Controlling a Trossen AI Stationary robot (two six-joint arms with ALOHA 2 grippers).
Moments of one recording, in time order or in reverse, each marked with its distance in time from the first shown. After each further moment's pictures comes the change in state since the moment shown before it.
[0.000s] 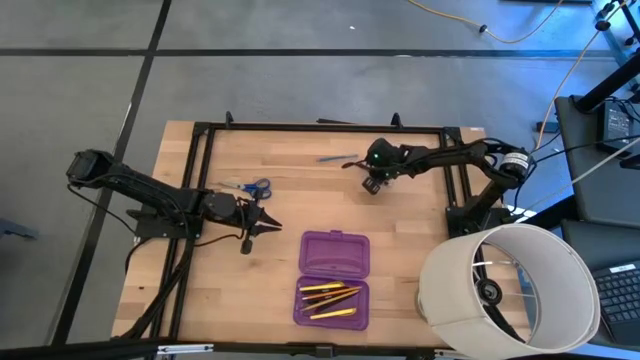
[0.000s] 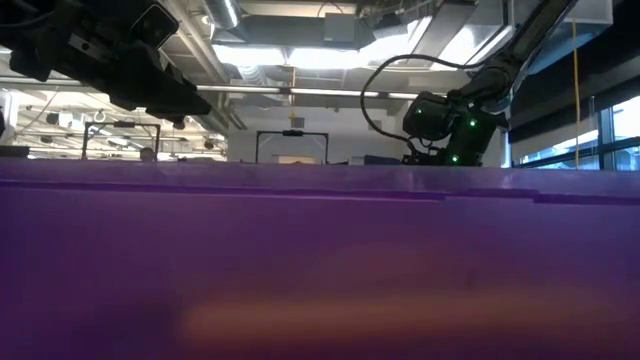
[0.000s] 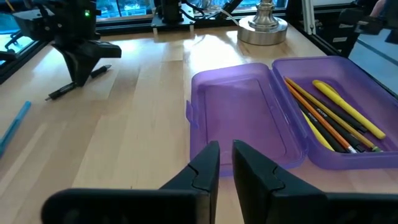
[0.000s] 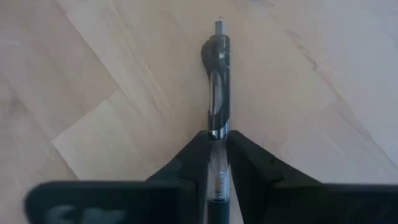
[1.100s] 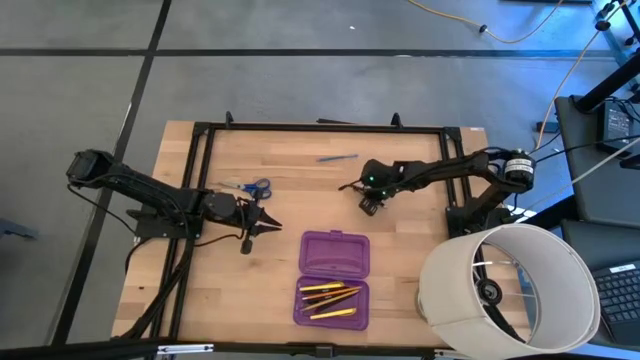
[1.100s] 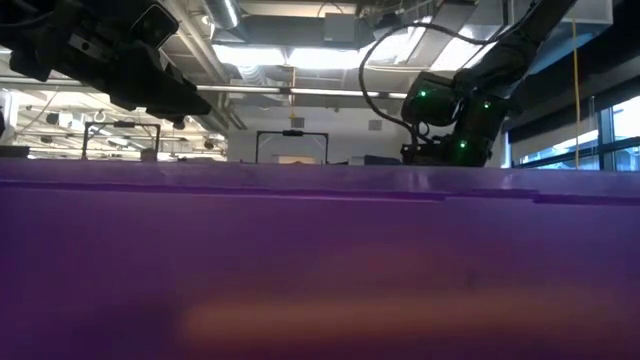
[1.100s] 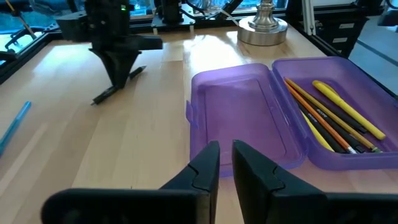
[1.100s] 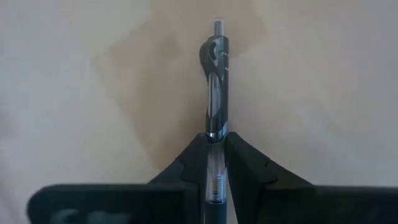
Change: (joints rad) left arm 0.000 0.000 0.000 0.002 0.000 -0.002; right arm 0.227 -0.057 -0.005 -0.050 -0.087 0.181
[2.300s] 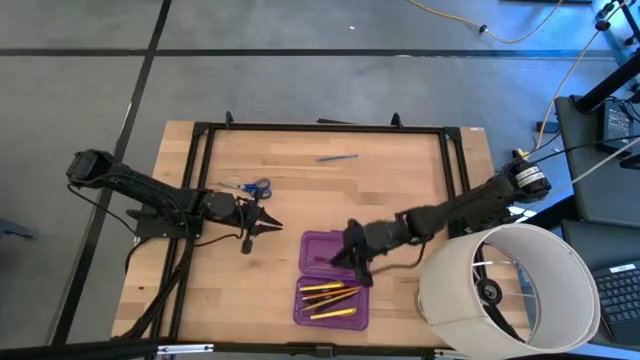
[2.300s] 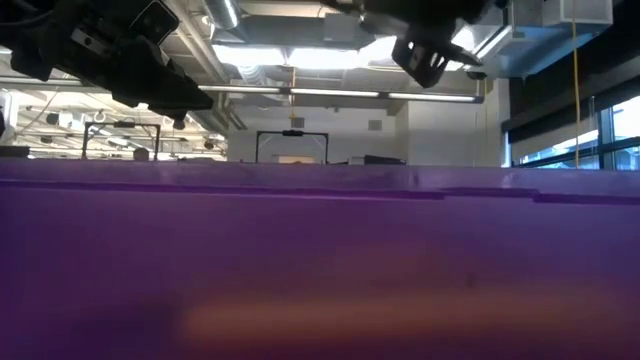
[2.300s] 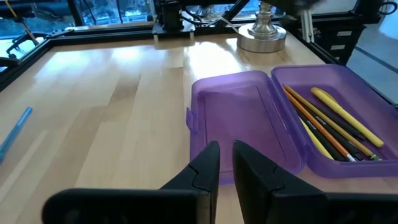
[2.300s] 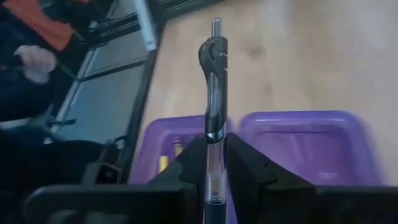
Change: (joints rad) left arm 0.000 0.000 0.000 0.024 0.000 -0.001; right arm 0.628 -0.077 0.236 0.318 -0.018 0.158
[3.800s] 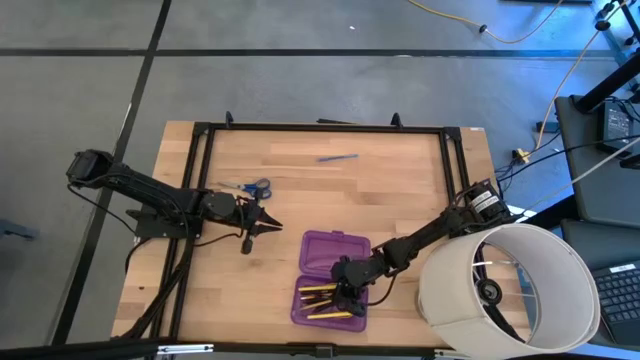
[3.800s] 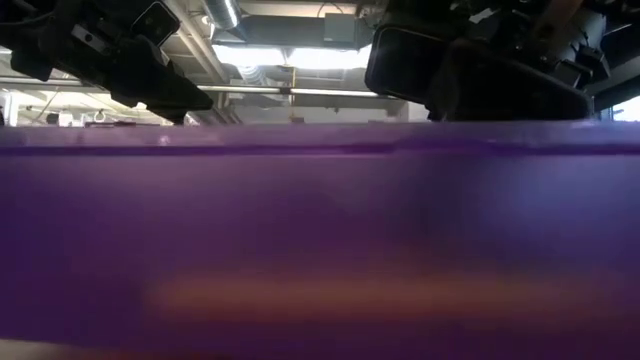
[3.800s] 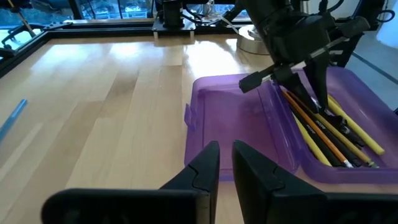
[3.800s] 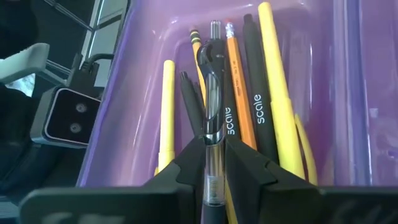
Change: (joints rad) left arm 0.000 0.000 0.000 -0.002 0.004 -0.043; right arm 0.112 0.399 -0.001 0.239 -0.114 0.151
